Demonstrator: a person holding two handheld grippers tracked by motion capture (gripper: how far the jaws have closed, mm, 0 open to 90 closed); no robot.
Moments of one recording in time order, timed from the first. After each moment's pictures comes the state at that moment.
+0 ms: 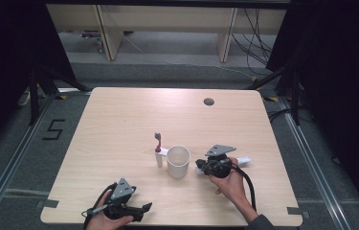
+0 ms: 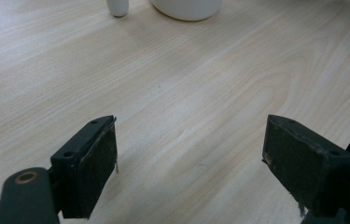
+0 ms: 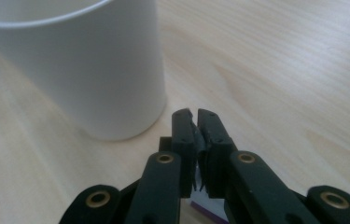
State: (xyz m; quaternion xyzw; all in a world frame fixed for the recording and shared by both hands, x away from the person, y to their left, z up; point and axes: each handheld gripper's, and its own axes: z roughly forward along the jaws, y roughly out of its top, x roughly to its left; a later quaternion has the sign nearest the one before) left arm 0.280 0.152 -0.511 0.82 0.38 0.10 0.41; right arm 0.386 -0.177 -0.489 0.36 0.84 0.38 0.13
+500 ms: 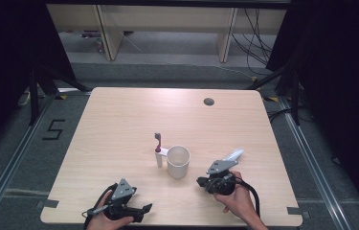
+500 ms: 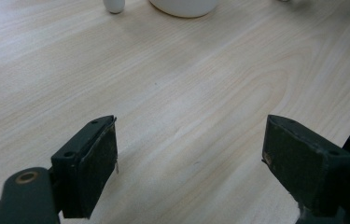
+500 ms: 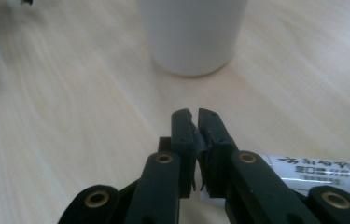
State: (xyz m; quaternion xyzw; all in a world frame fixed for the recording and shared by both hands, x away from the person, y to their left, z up) left arm 0.279 0.151 -0.511 0.83 0.38 0.10 0.40; right arm 0.341 -0.183 -0.490 0.31 0.87 0.36 0.09
